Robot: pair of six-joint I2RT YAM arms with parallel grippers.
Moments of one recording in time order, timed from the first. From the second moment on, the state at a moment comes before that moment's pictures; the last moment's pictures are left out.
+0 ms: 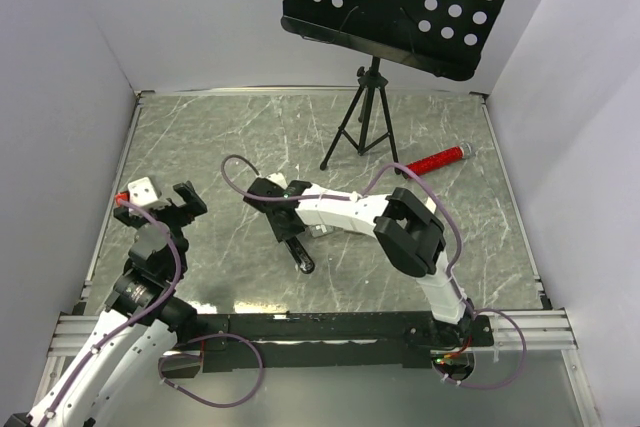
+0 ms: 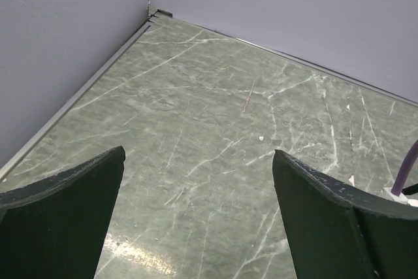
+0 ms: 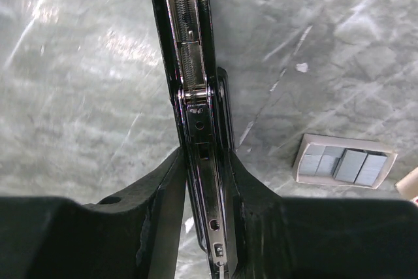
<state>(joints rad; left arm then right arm) -0.48 0.35 0.46 -0.12 -0.80 -0.24 1.05 2.10 1.62 -0.75 0.26 0.56</state>
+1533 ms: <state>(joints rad) -0.48 0.45 0.46 0.17 -0.73 -0.17 0.85 1.95 1.45 -0.81 0.23 0.52</state>
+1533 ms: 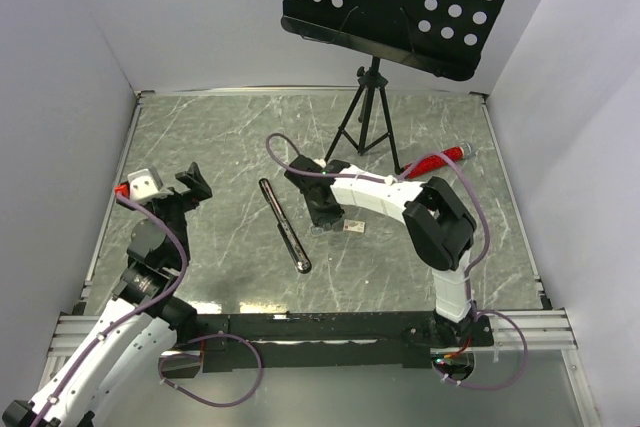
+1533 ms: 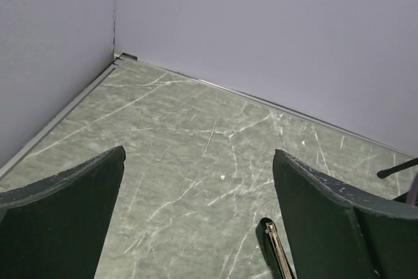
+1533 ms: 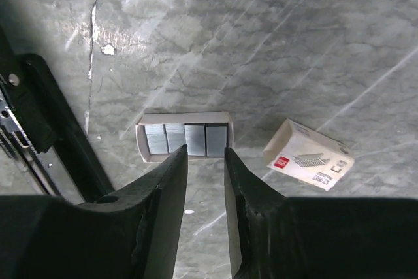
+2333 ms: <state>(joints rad) -0.47 0.46 0.46 0.18 -0.71 -0.15 0.89 2.00 1.48 -0.83 0.28 0.51</state>
